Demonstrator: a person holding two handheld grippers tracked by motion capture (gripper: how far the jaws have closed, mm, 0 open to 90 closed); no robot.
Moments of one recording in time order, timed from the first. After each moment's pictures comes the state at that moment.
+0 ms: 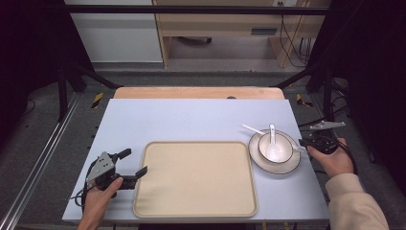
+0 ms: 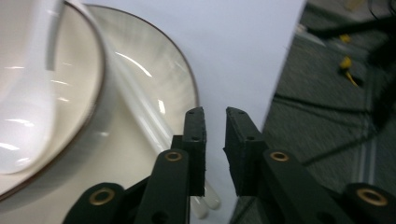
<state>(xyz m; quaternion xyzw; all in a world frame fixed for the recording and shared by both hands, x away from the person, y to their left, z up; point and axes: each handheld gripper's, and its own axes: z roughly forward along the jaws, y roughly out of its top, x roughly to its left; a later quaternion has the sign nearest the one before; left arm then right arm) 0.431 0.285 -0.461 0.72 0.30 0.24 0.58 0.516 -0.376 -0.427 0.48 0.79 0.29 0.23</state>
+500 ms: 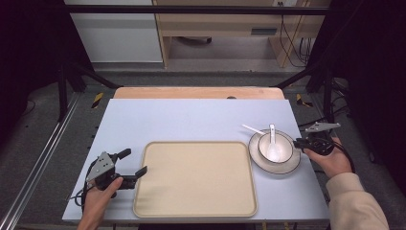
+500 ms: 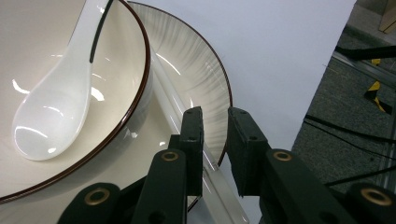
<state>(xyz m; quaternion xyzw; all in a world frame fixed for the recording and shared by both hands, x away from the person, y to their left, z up) 0.431 0.286 -0.462 0.72 0.30 0.24 0.57 0.519 -0.370 -0.434 0.44 0.82 0.30 0.21</state>
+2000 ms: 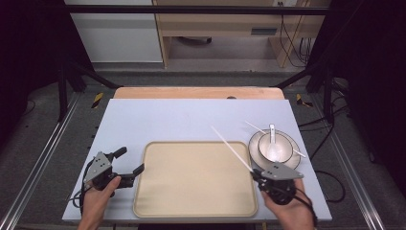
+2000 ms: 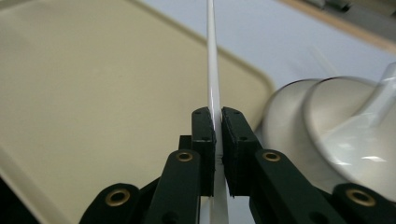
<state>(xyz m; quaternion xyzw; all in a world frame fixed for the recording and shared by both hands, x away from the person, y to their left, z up) 0.428 0.291 -0.457 0.71 0.32 0.27 0.57 0.373 -0.195 -0.408 0.38 0.81 0.37 0.25</state>
